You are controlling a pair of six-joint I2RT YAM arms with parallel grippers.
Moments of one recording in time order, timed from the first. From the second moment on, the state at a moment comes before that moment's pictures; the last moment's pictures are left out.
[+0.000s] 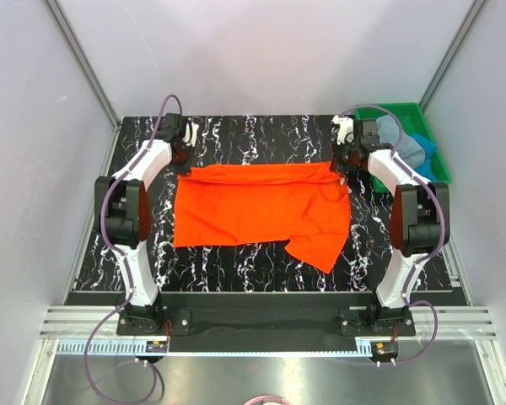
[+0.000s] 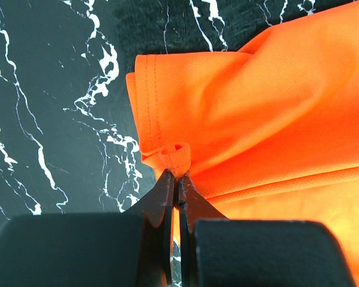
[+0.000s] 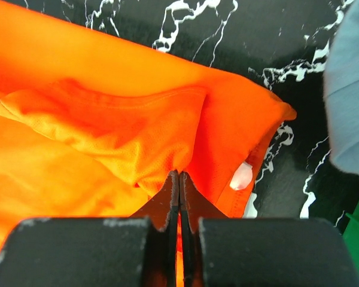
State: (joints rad) left arm -0.13 1.98 1.61 -0.71 -0.05 0.08; right arm 0.08 1.89 1.40 -0.36 -0.27 -0.13
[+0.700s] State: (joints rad) left arm -0.14 1.98 1.61 -0.74 -0.03 0.07; right arm 0.08 1.89 1.39 -0.39 -0.28 -0.15
